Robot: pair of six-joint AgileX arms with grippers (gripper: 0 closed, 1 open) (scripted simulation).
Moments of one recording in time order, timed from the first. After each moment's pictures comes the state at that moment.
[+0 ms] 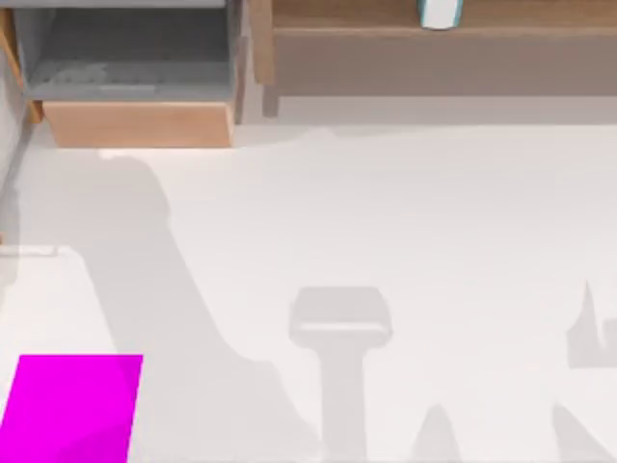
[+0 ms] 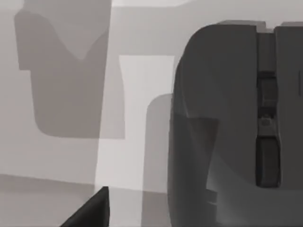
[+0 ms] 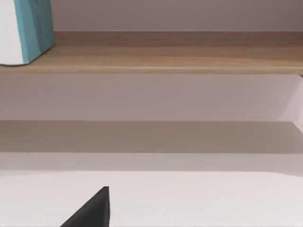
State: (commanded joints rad) left arm 0.33 2.61 2.46 -1.32 0.03 0.23; right arm 0.00 0.00 0.00 0.00 0.00 0.00
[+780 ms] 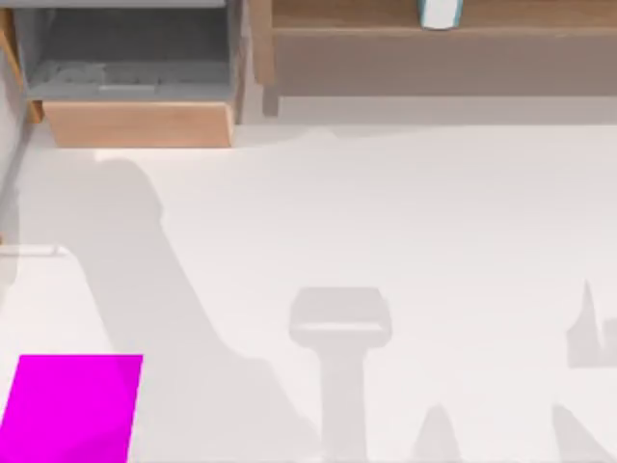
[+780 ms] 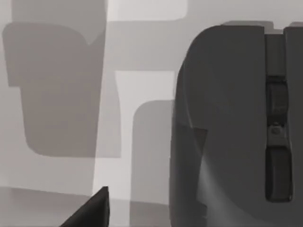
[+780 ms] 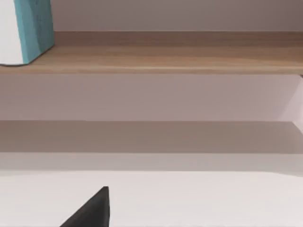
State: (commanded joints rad) left arm 0.33 2.60 2.41 -1.28 0.03 0.24; right arm 0.00 0.00 0.00 0.00 0.00 0.00
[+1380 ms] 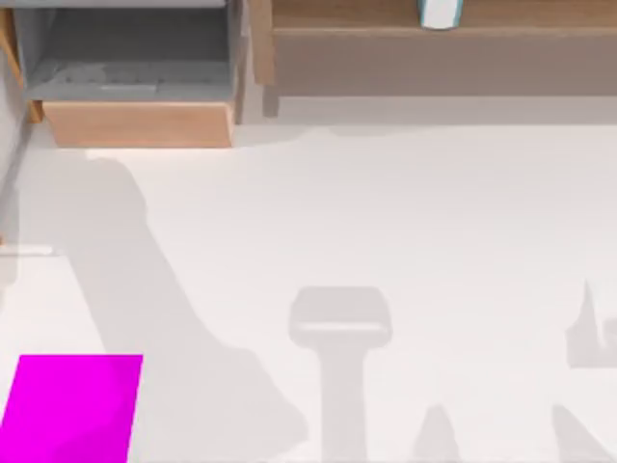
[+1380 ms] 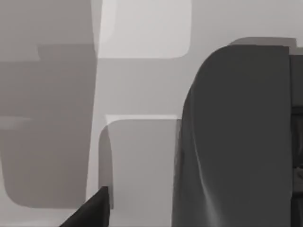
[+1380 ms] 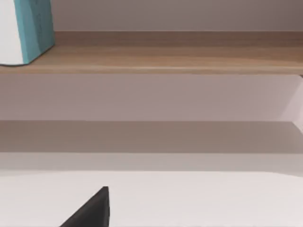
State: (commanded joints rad) left arm 0.32 2.62 2.37 -1.22 0.03 0.23; right arm 0.00 0.00 0.00 0.00 0.00 0.00
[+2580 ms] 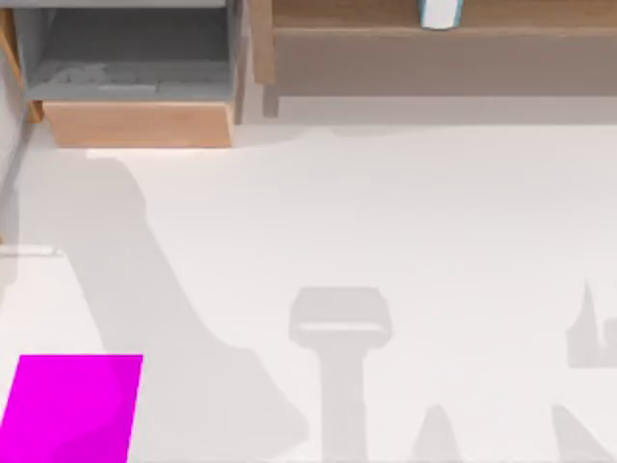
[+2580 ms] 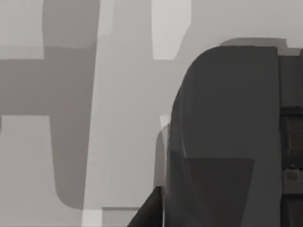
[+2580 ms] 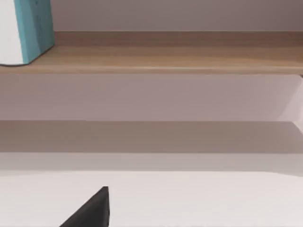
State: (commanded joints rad) left arm 0.32 2.62 2.37 -1.22 0.03 0.23; right arm 0.00 0.00 0.00 0.00 0.00 0.00
